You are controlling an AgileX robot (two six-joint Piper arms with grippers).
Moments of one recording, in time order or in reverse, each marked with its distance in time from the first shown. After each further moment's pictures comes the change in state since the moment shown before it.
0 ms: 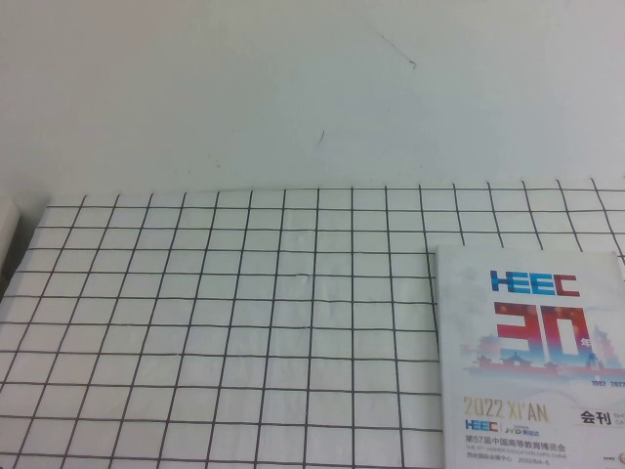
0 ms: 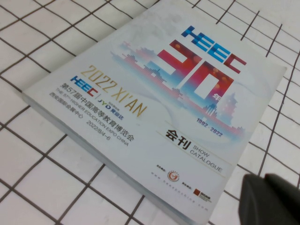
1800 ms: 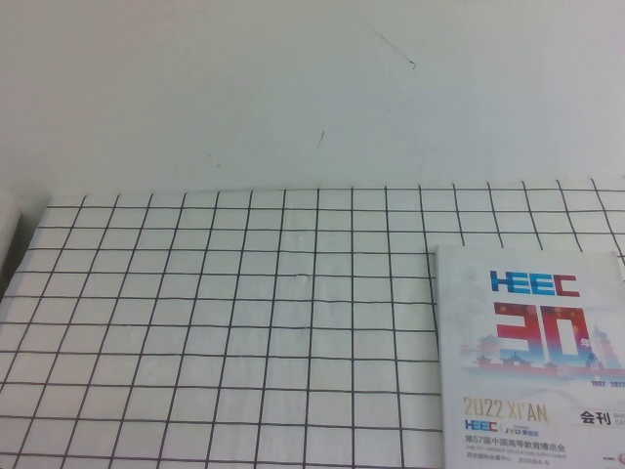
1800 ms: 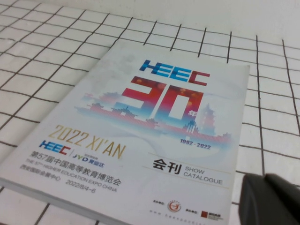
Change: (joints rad) right arm -0.306 -0.237 0.220 0.360 -0.162 -0.113; left arm 0.000 0.000 -0.002 0.000 0.008 0.024
